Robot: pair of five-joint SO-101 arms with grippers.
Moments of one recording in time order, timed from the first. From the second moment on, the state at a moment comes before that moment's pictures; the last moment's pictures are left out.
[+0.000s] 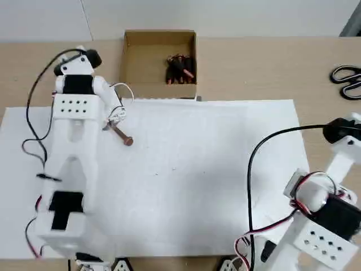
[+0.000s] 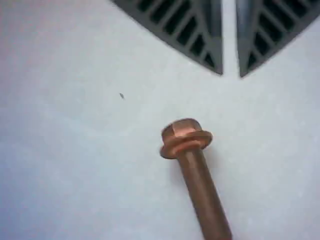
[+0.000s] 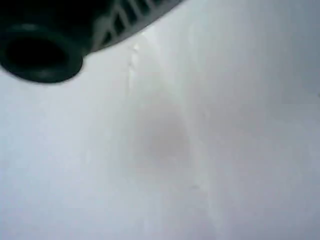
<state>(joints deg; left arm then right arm) -1.7 10.2 -10.7 94.4 34.9 28.8 -57.0 30.6 97.2 -1.1</state>
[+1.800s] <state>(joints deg) -0.8 33.6 -30.8 98.5 54.4 28.8 -57.1 30.7 97.2 -1.1</state>
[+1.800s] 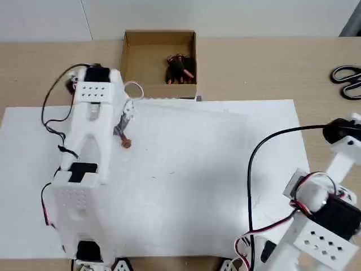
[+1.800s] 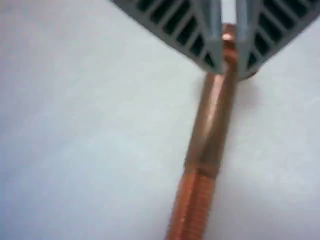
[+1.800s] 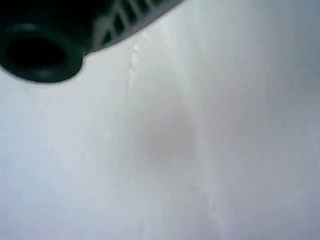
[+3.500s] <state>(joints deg) -1.8 44.7 -34.7 99.1 55.9 28.8 -57.1 34.3 95.7 -1.1</state>
